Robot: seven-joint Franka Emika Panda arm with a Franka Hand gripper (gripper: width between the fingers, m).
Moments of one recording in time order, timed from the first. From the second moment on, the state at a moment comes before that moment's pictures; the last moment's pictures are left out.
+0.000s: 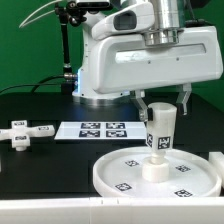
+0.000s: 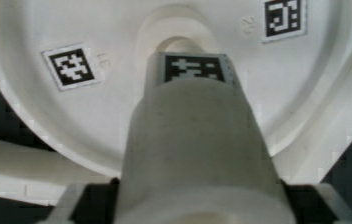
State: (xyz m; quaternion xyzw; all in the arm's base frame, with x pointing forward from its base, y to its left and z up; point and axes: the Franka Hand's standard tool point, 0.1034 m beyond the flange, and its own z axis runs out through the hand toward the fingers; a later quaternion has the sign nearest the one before) arm 0.582 0.051 0.105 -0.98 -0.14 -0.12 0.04
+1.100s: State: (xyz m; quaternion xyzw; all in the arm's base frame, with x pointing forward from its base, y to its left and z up) arm 0.582 0.049 0.093 -0.98 -0.14 -0.12 0.03
